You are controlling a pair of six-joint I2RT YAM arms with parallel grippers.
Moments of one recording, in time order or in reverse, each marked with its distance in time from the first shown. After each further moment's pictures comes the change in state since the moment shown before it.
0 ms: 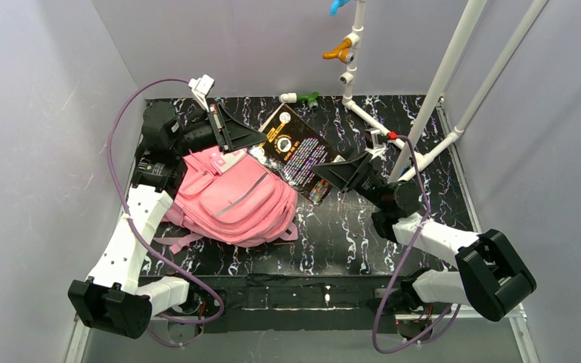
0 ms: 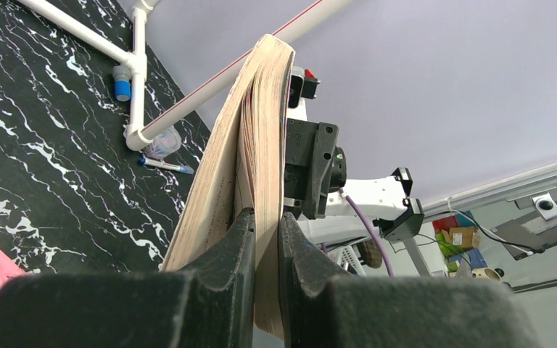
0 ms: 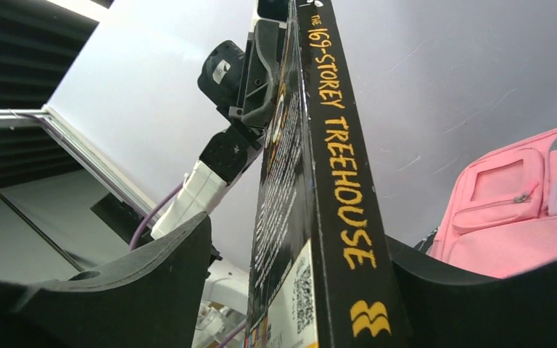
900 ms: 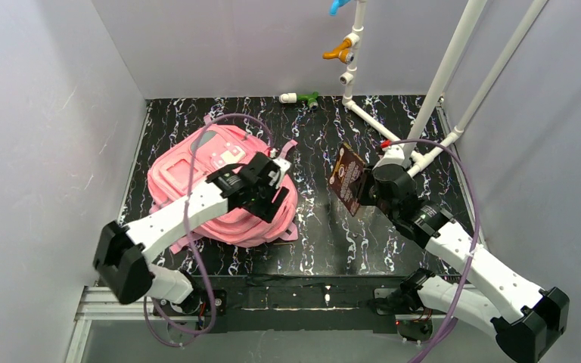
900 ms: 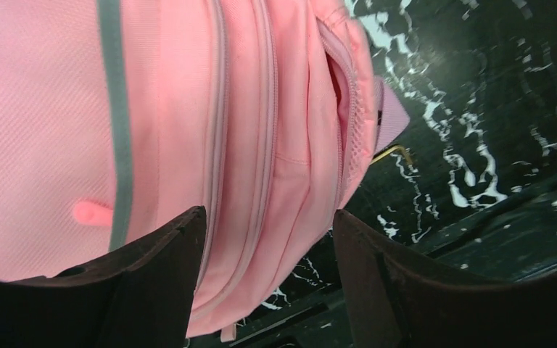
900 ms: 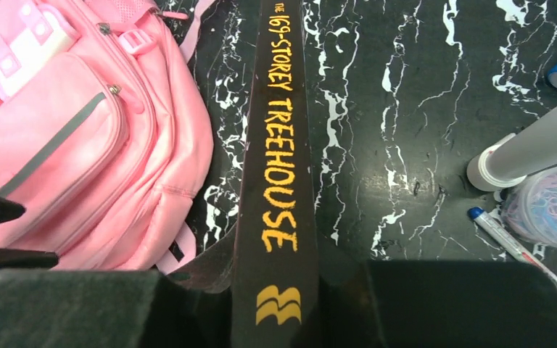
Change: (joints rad) left arm -0.552 0.166 -0.099 -0.764 -1.071 0.776; right arm 0.073 -0.346 0.280 -1.772 0.774 -0.757
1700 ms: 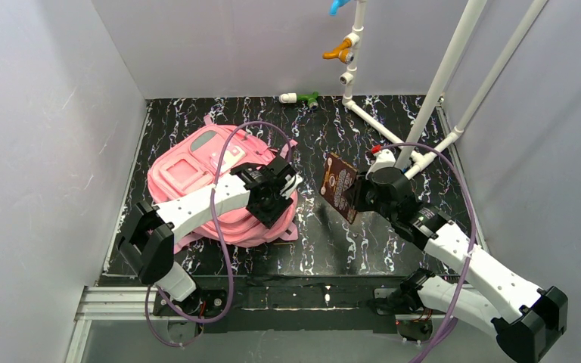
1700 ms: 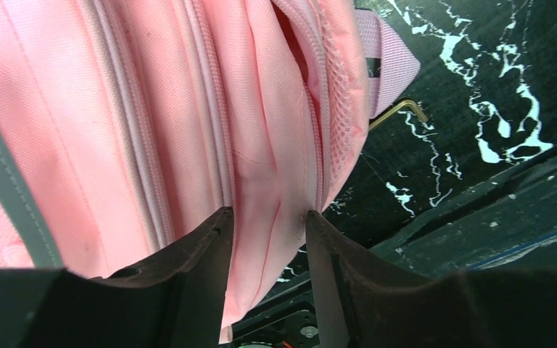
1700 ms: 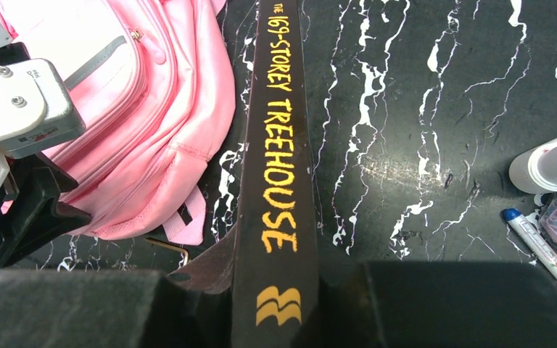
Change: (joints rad) left arm -0.046 0.251 0.093 -0.142 0.041 0.102; right arm 0.001 -0.016 -0.038 -0.004 -0.127 -0.070
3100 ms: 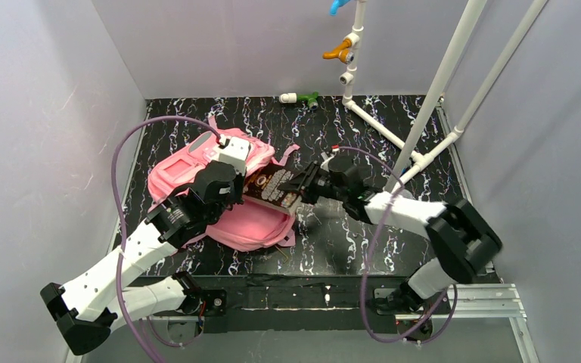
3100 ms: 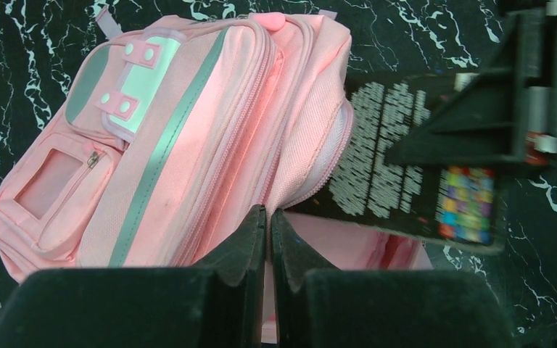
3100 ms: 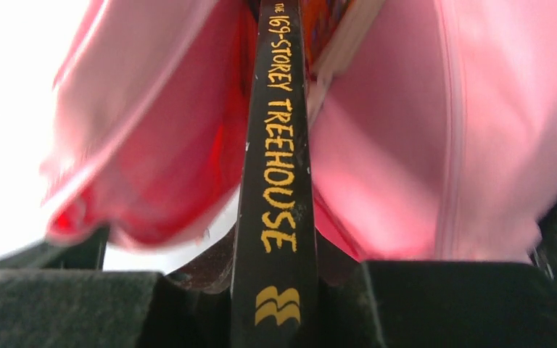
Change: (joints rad) left arm 0.003 -0.630 -0.181 0.358 -0.421 -0.072; right arm 0.047 0.564 0.010 0.710 -0.515 0.839
